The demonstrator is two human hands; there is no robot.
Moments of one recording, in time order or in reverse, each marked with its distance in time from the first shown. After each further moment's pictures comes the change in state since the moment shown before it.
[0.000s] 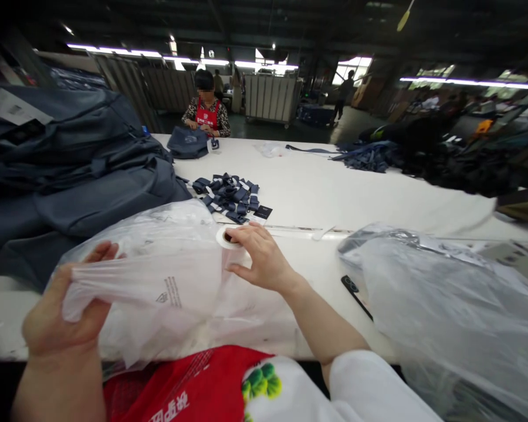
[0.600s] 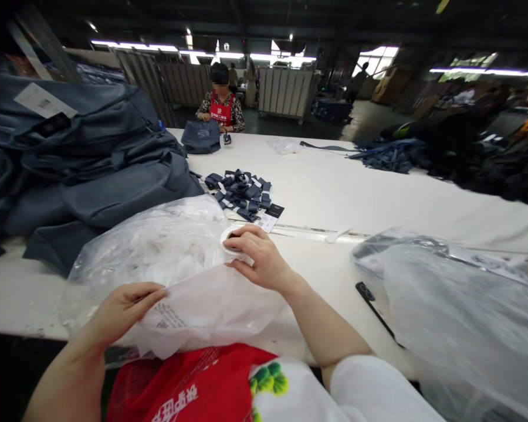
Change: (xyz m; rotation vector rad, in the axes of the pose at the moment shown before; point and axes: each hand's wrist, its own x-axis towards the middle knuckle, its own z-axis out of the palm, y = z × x) left_hand -0.009 -0.023 -0.026 0.820 -0.811 -0.075; right_hand 0.018 -0.004 0.024 0.177 -0.009 -0.054
